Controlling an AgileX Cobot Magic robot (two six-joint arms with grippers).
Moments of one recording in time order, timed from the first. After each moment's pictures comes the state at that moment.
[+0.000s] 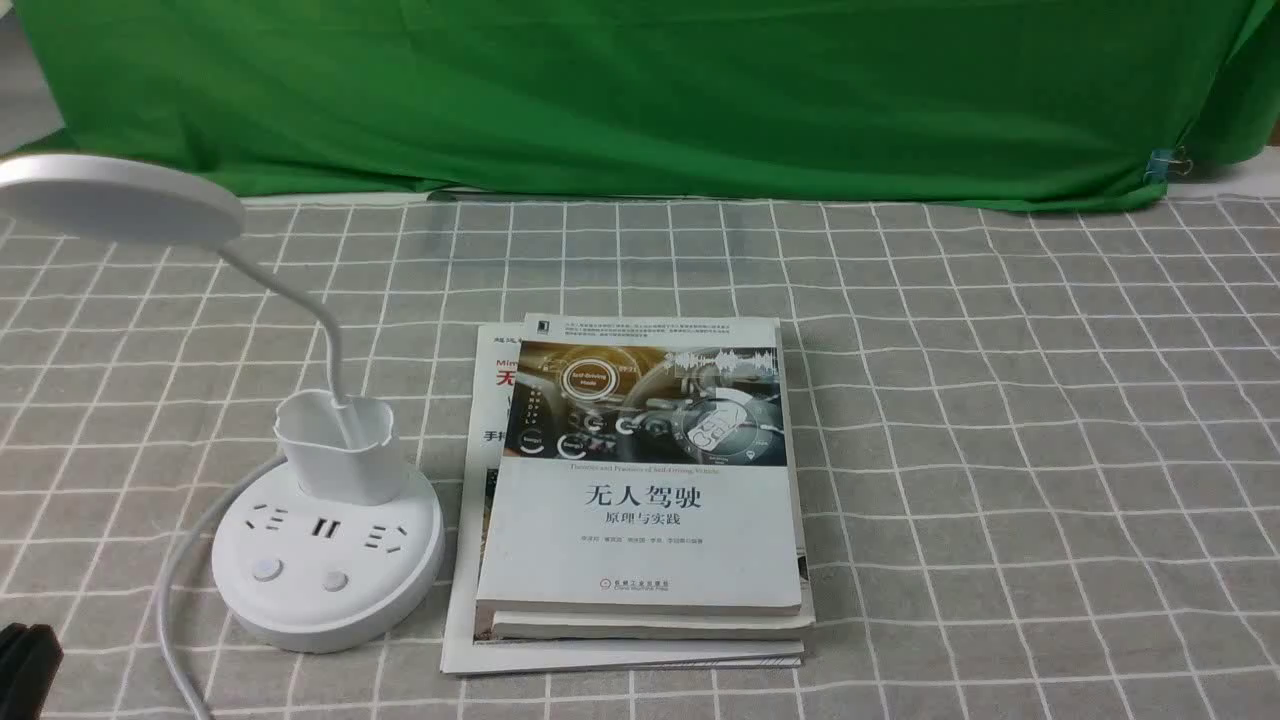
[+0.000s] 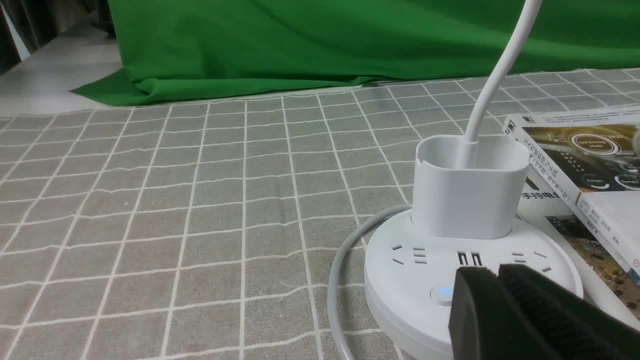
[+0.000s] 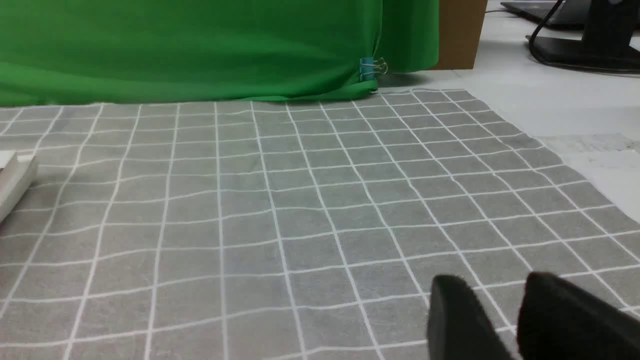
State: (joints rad) right arm -0.12 0.00 0.01 -0.15 0.23 0.11; left arm -0.05 0.00 0.01 -0.02 0.24 0.11
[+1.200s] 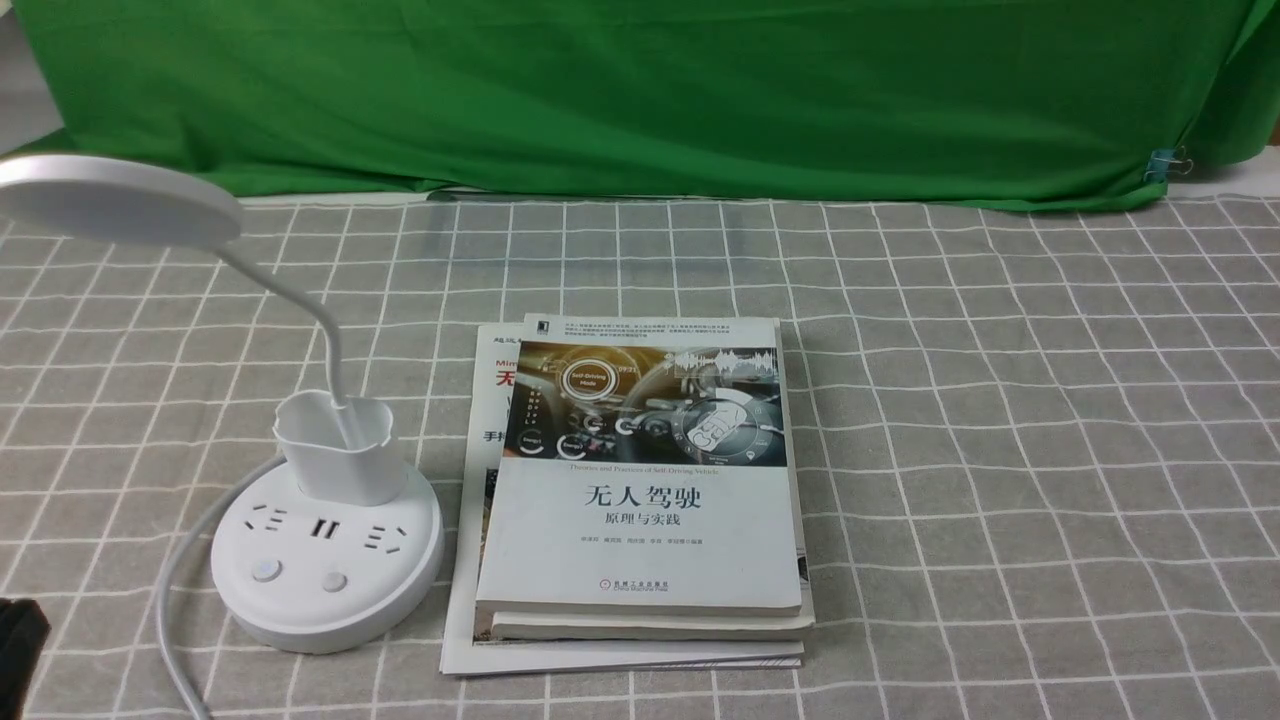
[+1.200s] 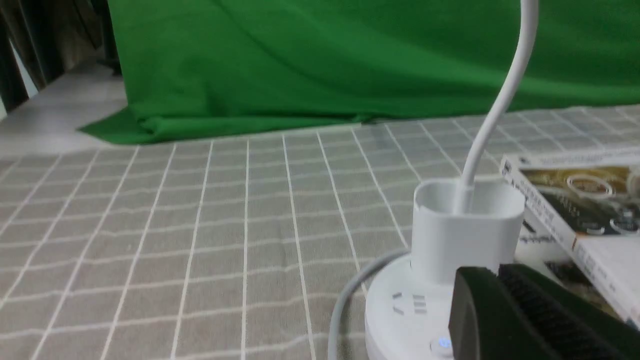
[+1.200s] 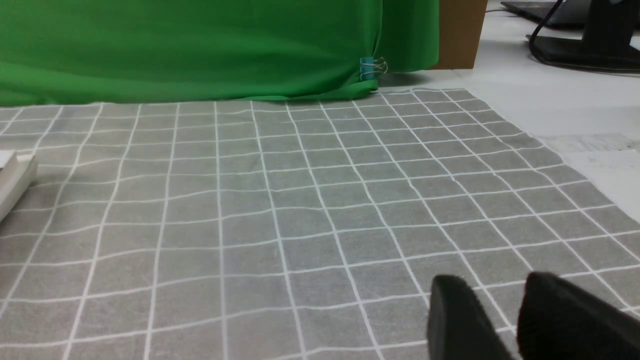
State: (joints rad) right arm -0.12 0.00 0.01 -0.15 0.23 0.11; left arm -0.05 0.00 0.01 -0.02 0.14 0.11
